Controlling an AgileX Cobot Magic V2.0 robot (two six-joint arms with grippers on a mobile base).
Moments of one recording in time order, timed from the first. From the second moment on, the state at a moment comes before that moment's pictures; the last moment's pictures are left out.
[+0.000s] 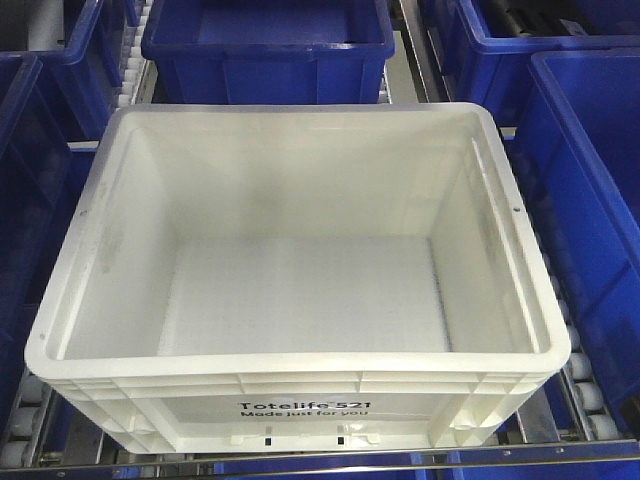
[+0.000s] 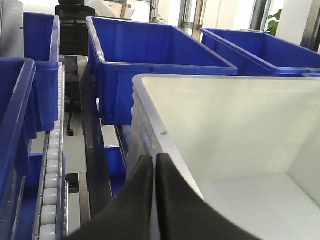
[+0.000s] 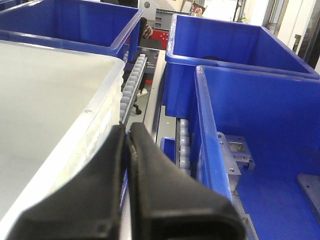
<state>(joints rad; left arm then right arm) -0.23 0.37 -0.24 -0.12 0.01 -0.03 0.22 0.34 -0.22 0.20 -0.06 -0.30</state>
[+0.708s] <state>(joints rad) -0.23 0.06 -0.03 -0.10 0.07 0.08 0.22 0.34 -0.22 0.20 -0.06 -0.30</state>
